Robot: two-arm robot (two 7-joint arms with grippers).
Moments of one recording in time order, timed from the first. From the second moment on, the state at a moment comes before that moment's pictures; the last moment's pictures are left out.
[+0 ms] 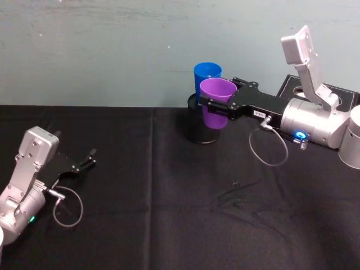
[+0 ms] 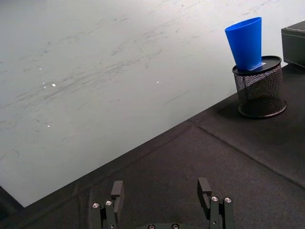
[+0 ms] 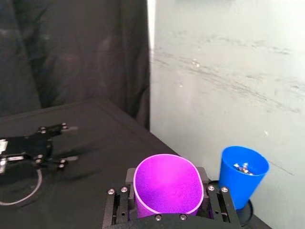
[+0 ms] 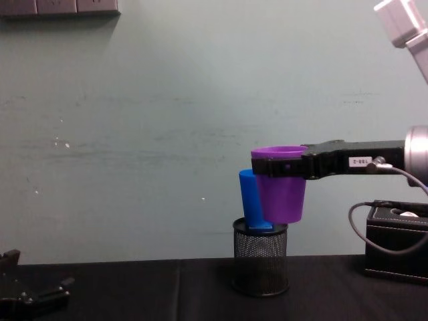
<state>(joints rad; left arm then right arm) -0.20 0.60 0.45 -1.41 -0.25 -0.12 0.03 0.68 0.44 -0.56 -1.22 0.52 0.10 0.63</state>
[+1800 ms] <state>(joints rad) -0.20 0.60 0.45 -1.41 -0.25 -0.12 0.03 0.88 0.23 -0.51 -0.87 0.40 0.07 0.61</state>
